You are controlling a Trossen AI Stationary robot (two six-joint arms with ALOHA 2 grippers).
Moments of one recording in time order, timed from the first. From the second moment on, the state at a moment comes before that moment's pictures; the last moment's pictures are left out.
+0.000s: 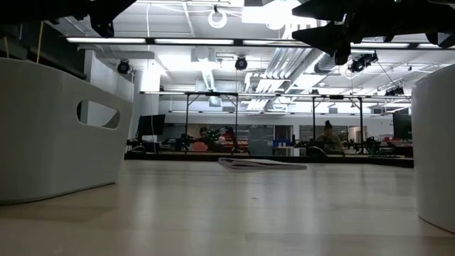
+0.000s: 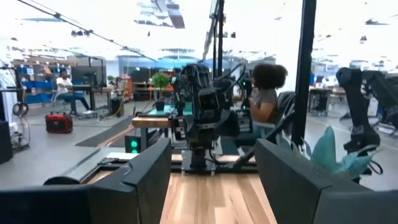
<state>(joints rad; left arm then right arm) 0.03 0.45 0.24 0.42 -0.09 0.01 0.29 1.19 0.35 0.95 0.55 0.15</state>
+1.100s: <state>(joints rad) 0.06 0.35 0.24 0.26 -0.11 -0.01 0.29 1.19 0.35 0.94 0.55 0.15</state>
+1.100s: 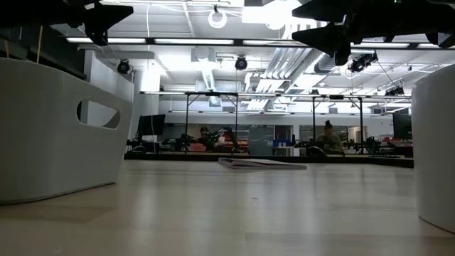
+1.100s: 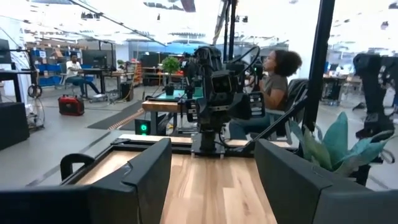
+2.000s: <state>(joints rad) 0.06 0.24 0.24 0.24 -0.07 -0.07 0.37 0.58 0.35 0.53 0.78 0.11</state>
